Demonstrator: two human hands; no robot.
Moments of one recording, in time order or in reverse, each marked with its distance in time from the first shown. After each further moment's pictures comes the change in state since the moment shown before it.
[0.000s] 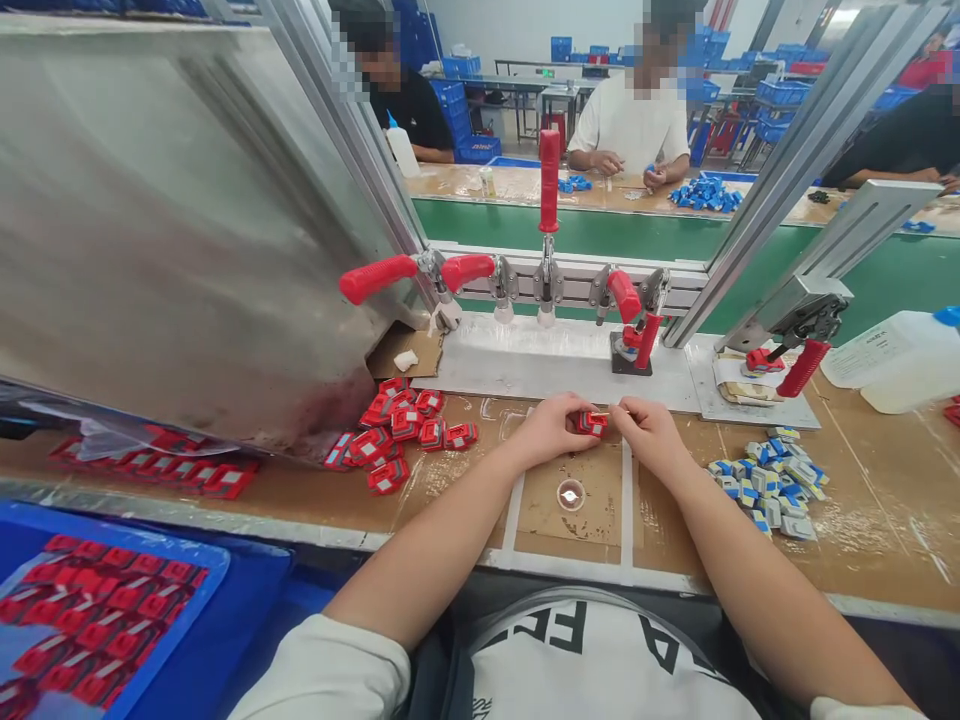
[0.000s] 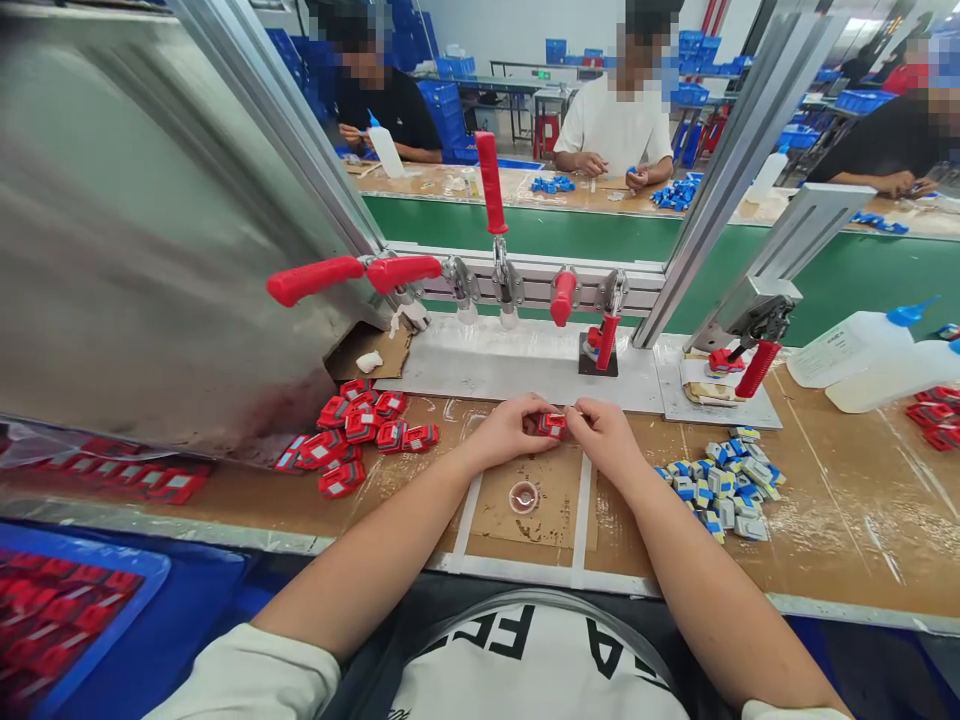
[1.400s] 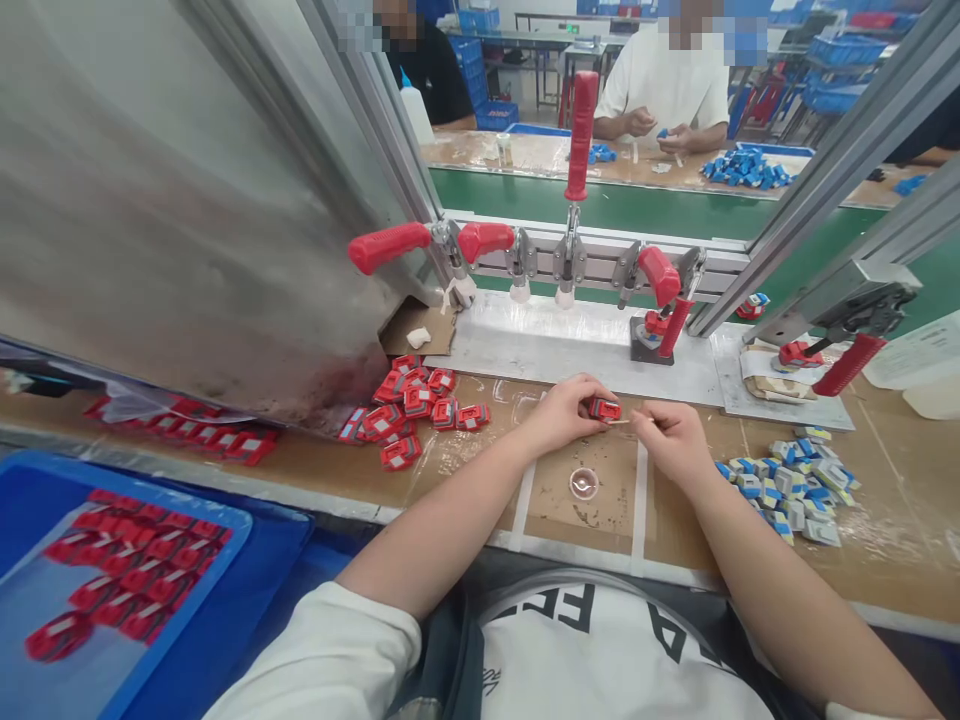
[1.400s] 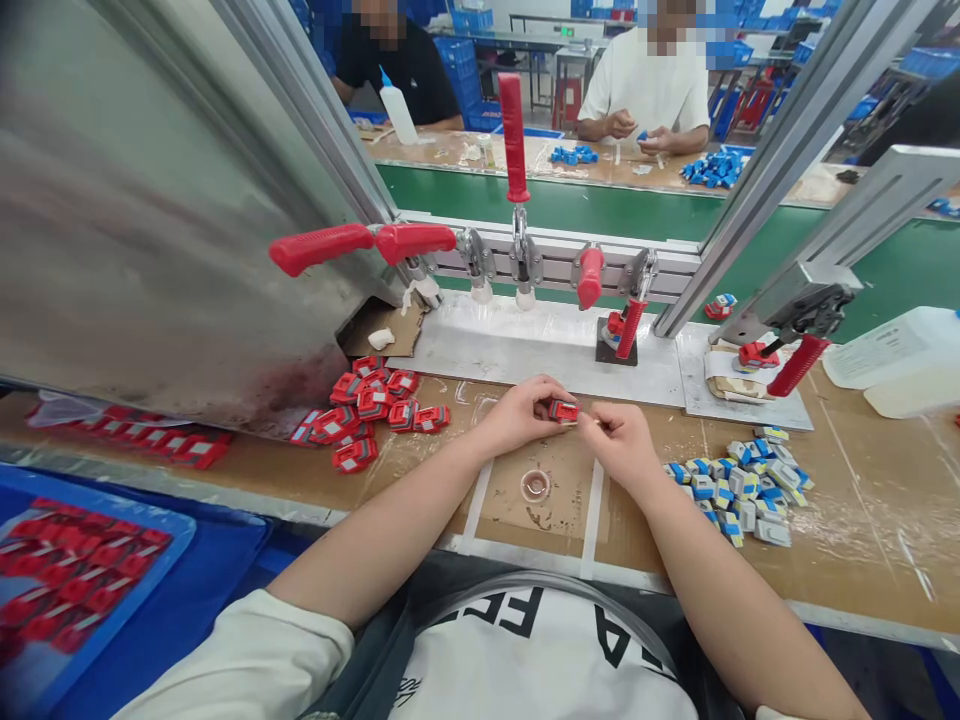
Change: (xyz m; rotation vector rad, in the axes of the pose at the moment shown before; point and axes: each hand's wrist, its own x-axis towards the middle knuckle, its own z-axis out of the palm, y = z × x) left_hand -0.001 -0.005 0.000 -0.083 0.040 0.061; right_hand -0.016 -0.017 -0.001 0.085 -0.027 -0.087
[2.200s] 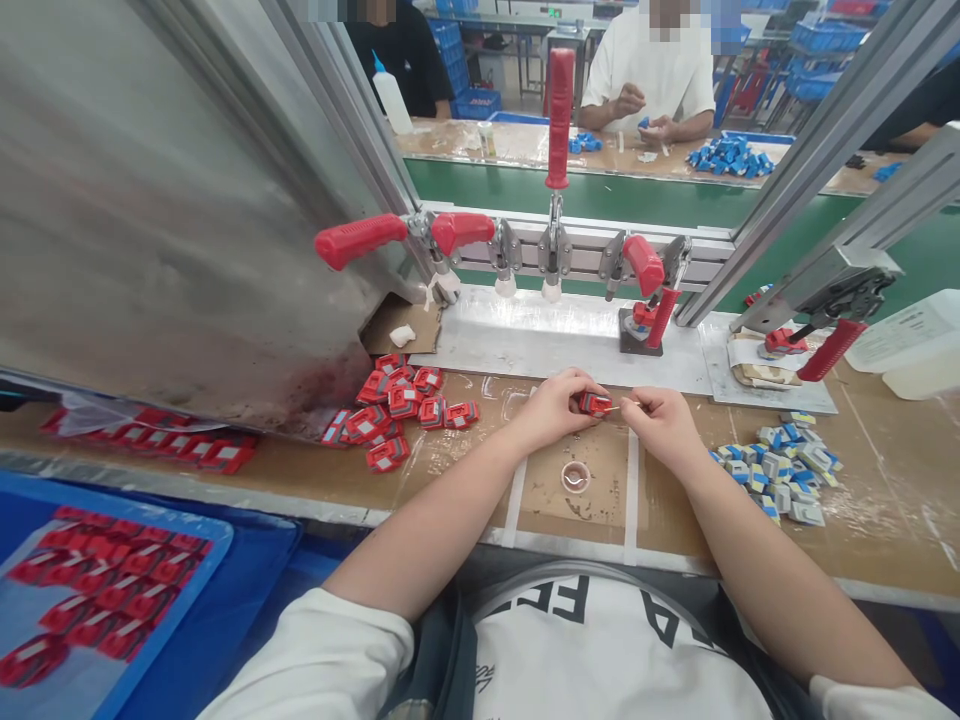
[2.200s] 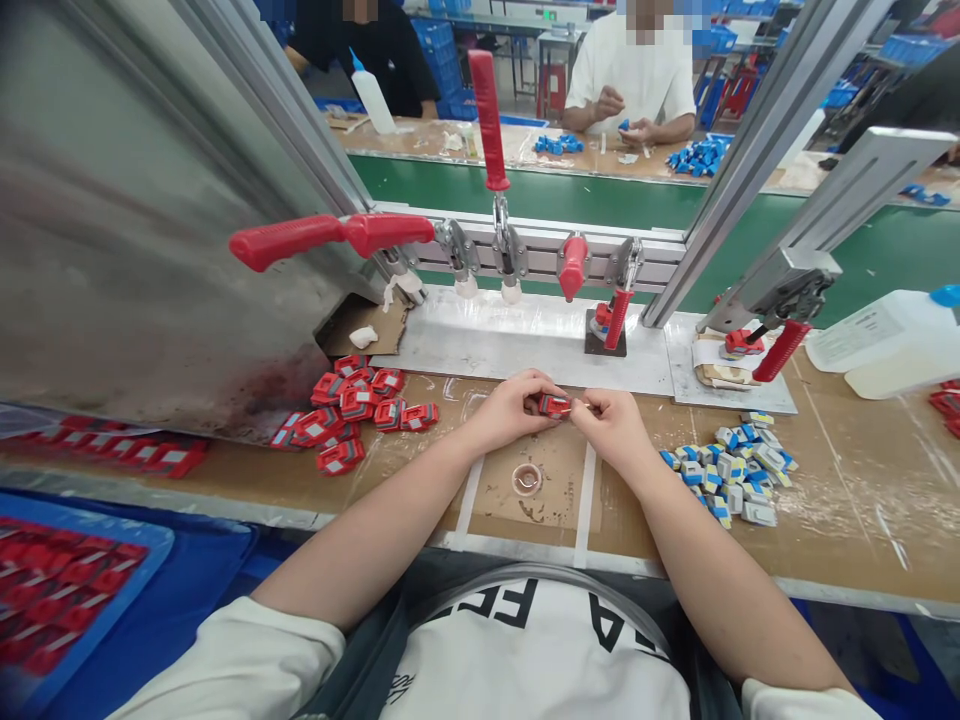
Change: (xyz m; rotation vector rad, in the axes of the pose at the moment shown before) left_hand -0.001 0.003 0.000 0.063 -0.013 0.009; right_hand 0.007 0.008 -0.001 -0.087 0.031 0.126
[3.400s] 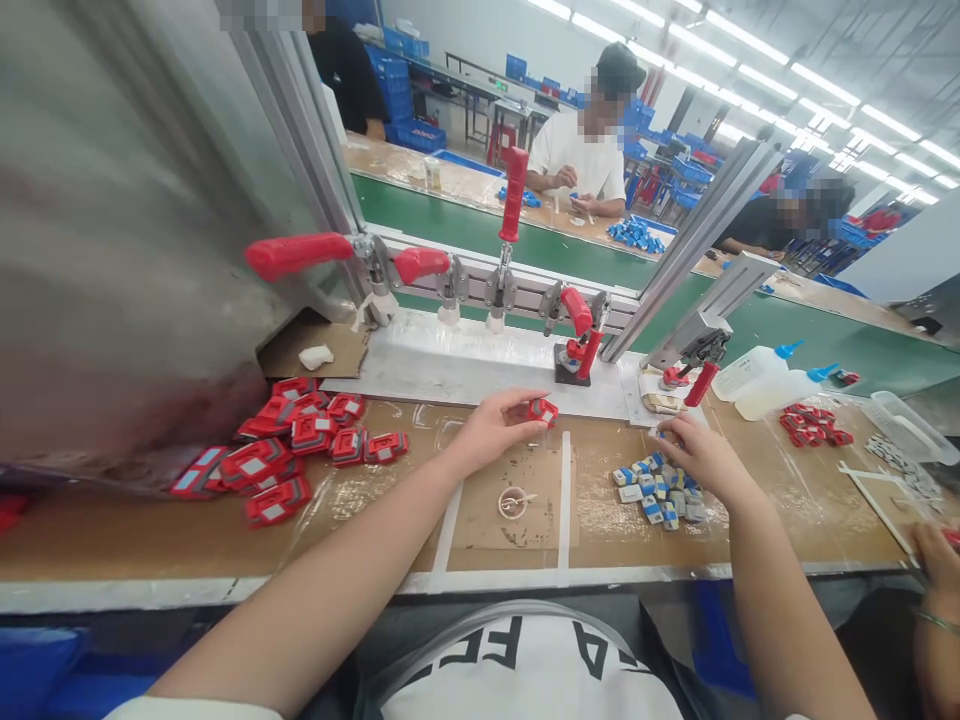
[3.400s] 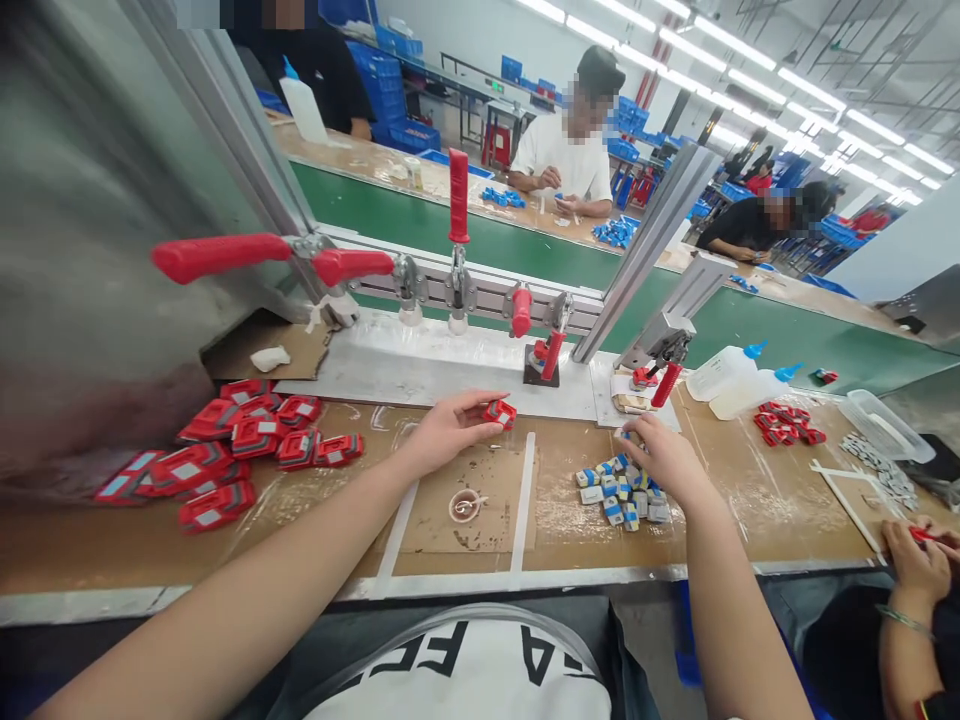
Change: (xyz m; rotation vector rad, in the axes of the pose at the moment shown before) left_hand 0.002 0.013 -0.002 -0.516 0.059 -0.090; right_hand -0.048 0.047 -0.162 -0.855 -0.130 -0.016
